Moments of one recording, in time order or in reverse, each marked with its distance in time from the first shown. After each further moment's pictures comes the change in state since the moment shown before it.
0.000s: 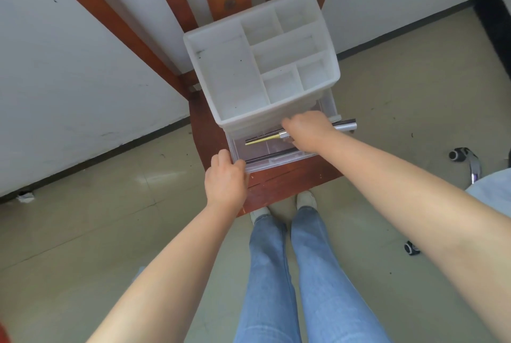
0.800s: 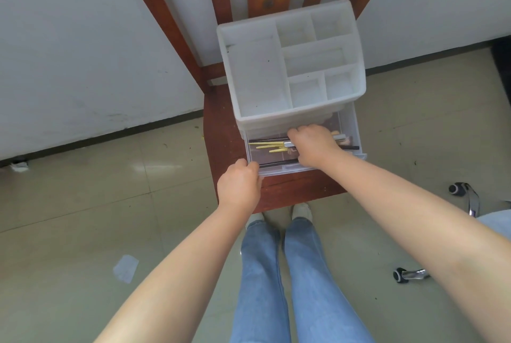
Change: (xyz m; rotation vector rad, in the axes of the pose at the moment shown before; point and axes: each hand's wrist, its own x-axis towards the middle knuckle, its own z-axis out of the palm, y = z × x) left_hand -0.007 0.008 -0.005 -0.076 -0.210 -0.160; right_hand 0.007 -0.025 0.000 0.000 -0.045 0.018
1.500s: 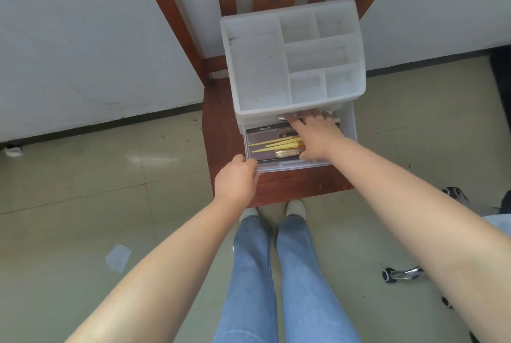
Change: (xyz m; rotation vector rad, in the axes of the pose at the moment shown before) left_hand 0.000 -0.003 0.005 -0.134 -0.017 0.008; right_hand 0.005 0.021 0.004 0.089 -0.129 0.054
